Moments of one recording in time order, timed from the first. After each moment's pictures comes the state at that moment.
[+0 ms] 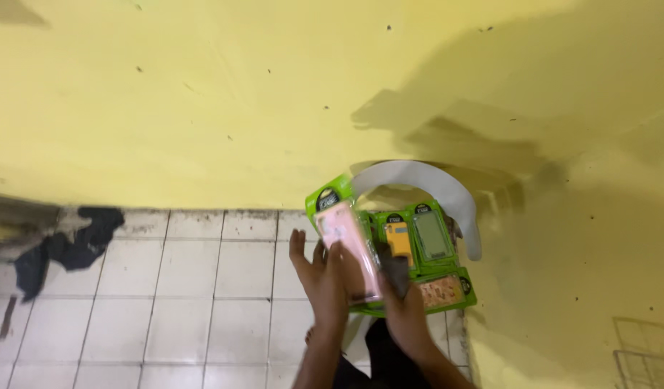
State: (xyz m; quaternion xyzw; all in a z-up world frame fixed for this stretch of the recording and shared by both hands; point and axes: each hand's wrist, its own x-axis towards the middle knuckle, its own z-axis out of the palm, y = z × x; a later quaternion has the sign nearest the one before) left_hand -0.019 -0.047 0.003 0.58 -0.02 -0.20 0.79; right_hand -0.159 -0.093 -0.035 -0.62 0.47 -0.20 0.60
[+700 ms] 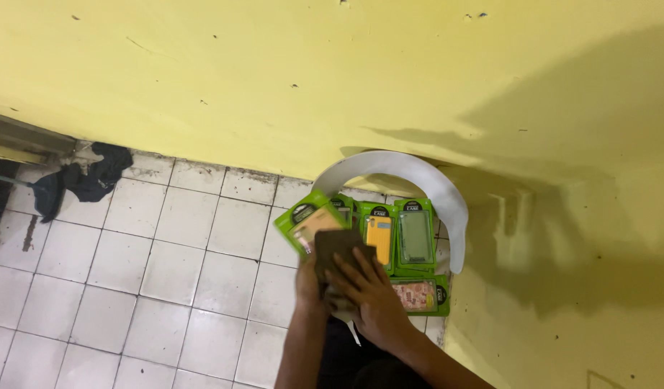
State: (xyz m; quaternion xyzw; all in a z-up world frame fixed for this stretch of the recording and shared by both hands) left_hand -0.075 -0.129 -0.105 0.42 0.20 -0.40 0.79; right_hand -0.195 -0.223 -0.029 -0.94 0.04 -0.11 0.31
